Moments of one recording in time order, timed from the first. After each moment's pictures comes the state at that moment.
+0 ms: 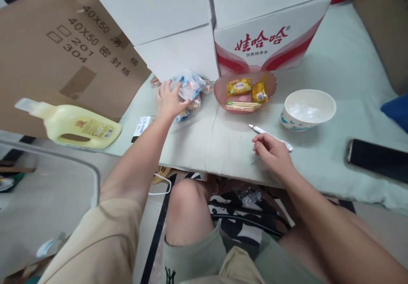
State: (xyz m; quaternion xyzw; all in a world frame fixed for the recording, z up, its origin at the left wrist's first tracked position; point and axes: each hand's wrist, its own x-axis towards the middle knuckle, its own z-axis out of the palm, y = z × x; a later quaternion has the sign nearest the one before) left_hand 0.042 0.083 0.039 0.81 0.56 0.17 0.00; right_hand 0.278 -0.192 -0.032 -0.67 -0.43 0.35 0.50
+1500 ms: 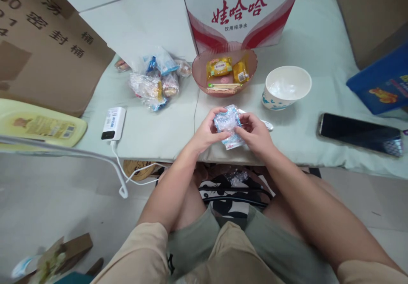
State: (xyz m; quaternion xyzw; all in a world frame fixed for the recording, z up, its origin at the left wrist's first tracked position) left_hand 0.124 -0.090 -0.037 0.59 0.26 0.26 0.72; right_hand 0.274 -0.185 -0.046 -0.61 -0.36 0.43 0.57
